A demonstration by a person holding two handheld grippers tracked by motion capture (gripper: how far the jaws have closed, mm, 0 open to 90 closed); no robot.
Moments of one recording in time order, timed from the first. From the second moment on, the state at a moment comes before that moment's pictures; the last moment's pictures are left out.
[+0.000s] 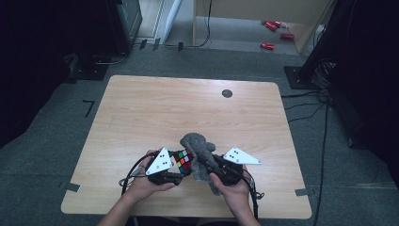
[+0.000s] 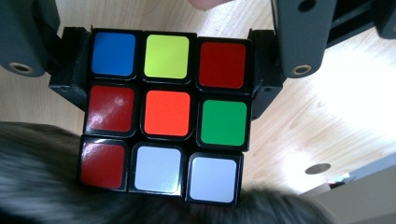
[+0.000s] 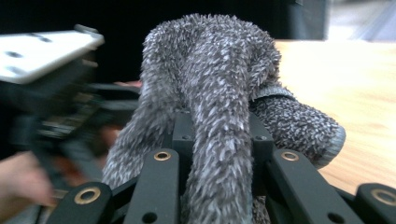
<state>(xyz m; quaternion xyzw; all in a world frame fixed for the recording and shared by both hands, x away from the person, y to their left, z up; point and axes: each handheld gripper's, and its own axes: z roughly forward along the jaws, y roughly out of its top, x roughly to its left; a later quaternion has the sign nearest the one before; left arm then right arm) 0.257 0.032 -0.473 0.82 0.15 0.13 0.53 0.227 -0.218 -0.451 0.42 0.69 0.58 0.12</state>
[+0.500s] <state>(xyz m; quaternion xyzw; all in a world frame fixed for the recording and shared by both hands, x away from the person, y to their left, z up) 0.257 0.032 -0.474 0.82 0.15 0.13 0.53 0.229 -0.221 -0.458 0.42 0.69 0.58 0.13</state>
